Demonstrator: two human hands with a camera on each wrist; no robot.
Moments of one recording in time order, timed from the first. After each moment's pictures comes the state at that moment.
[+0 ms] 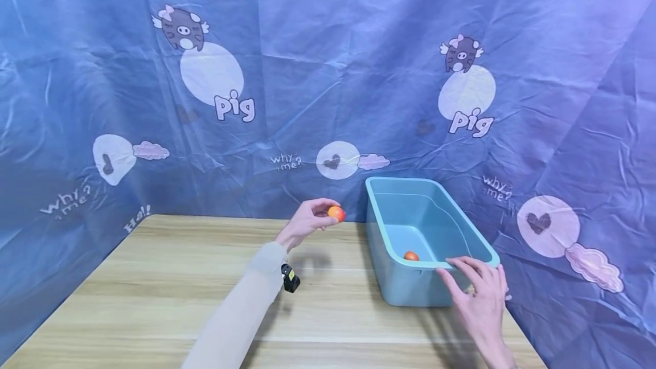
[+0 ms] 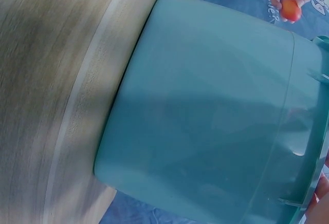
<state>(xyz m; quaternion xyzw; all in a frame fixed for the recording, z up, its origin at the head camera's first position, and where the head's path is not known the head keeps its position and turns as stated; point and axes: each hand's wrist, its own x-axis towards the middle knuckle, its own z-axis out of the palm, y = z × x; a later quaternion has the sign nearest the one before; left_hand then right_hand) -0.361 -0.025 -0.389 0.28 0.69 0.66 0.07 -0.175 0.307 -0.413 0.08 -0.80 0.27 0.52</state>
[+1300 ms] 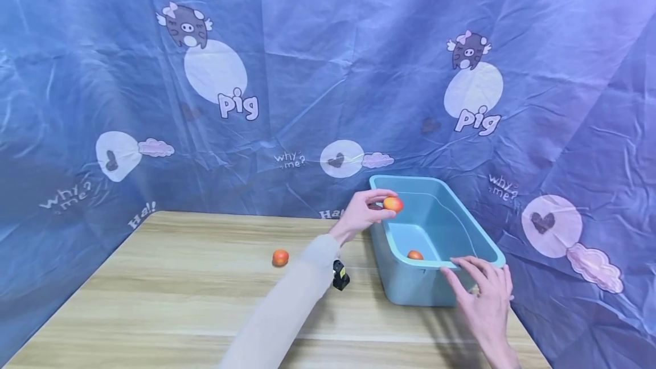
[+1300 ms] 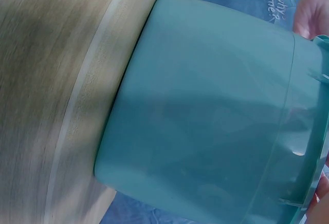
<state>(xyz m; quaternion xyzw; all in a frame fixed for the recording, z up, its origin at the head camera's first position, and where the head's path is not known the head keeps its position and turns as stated) -0.338 0.080 -0.348 0.31 0.64 0.70 0.07 -0.177 0.306 -0.413 0.07 -0.80 0.28 0.52</state>
